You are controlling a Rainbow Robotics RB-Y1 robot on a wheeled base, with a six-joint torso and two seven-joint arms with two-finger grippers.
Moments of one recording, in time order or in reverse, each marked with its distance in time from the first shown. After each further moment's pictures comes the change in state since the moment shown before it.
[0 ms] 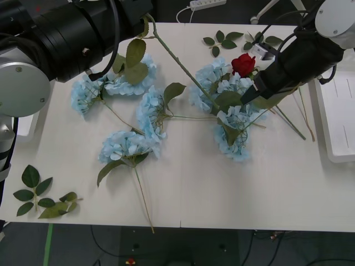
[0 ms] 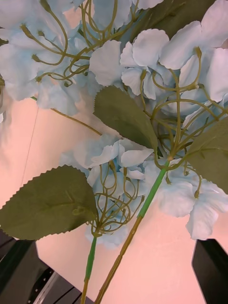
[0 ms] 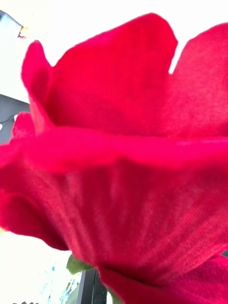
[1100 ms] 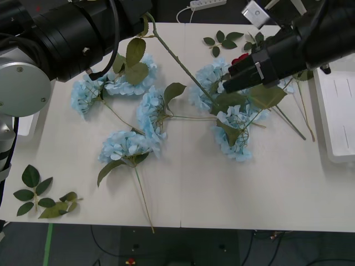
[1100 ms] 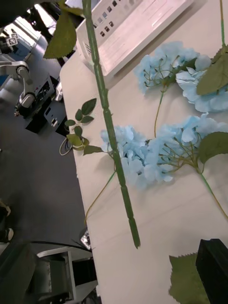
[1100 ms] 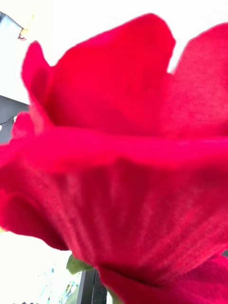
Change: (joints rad) right arm 0.079 -0.181 -0.001 -0.336 -0.682 -0.185 0.481; left arm -0.001 0.000 -0.001 0.006 -0.001 -0.013 0.000
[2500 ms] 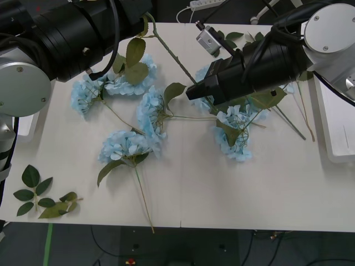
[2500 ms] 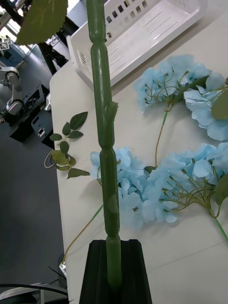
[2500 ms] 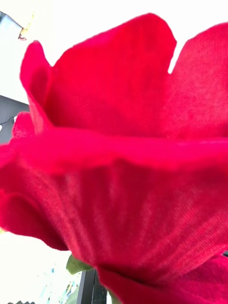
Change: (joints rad) right arm 0.052 0.204 0.019 -0.034 0.233 -0.156 -0.009; left arm 0.000 0.000 0.000 0.001 0.000 0.000 0.000
